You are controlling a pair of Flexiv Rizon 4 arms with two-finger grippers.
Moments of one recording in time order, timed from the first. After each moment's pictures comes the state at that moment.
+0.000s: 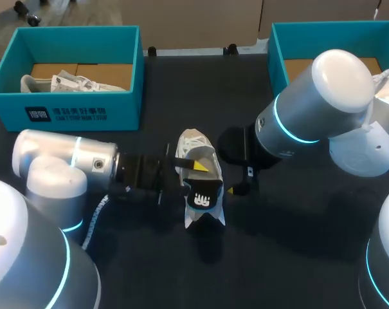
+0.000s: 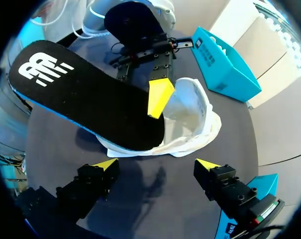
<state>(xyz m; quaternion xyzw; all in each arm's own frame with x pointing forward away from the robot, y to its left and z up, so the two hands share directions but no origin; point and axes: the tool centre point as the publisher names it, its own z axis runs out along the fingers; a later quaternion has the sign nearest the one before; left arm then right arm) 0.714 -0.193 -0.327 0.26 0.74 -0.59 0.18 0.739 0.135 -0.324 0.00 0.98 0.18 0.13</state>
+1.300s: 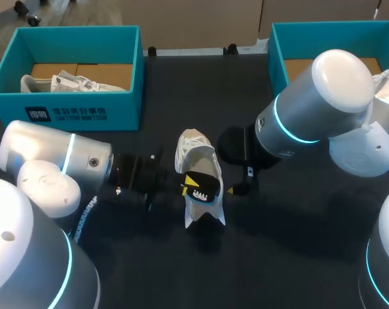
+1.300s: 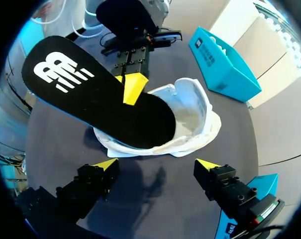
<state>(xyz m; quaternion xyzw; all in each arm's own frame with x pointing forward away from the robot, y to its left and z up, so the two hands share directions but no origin) 0.703 -0.172 -0.337 0.23 0.80 -0.53 0.15 0.739 0.135 -0.324 0.00 0.98 0.18 0.13</state>
